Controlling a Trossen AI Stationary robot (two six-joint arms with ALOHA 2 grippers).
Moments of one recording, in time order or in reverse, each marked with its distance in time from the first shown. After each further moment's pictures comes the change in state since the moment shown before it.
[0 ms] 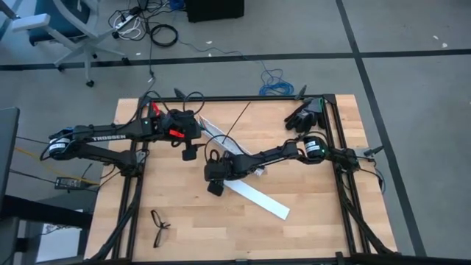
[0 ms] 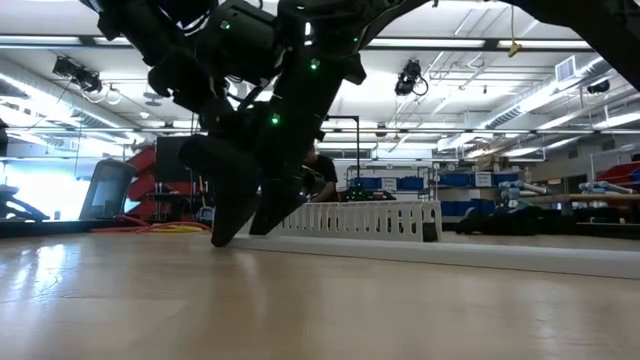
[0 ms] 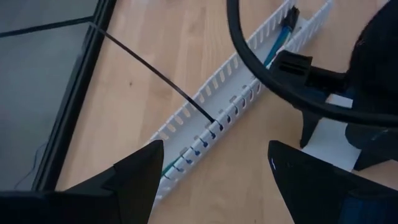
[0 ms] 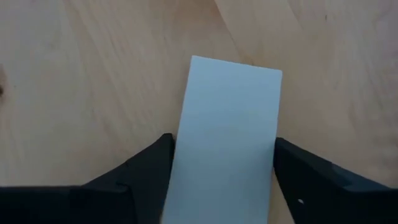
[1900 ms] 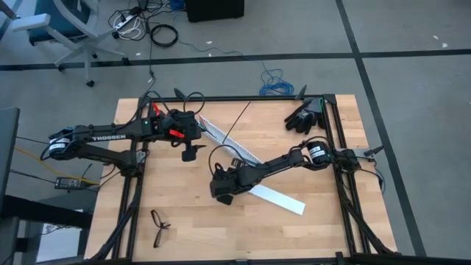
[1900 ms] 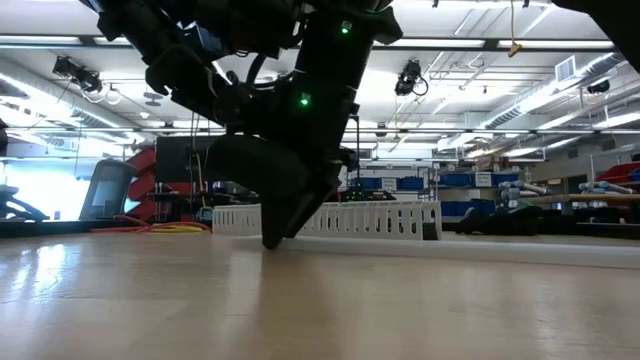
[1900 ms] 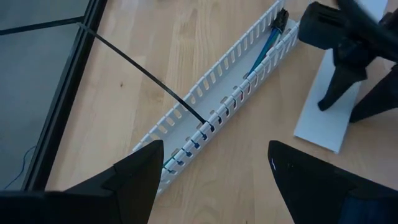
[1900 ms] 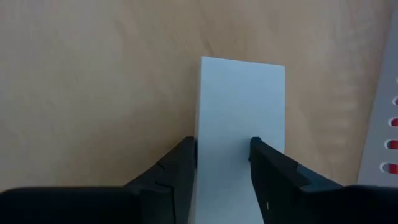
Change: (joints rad) left arm 0.000 0.000 0.000 -0.004 0.032 -0.004; right arm 0.096 -0.044 -0.005 -0.165 0.162 0.090
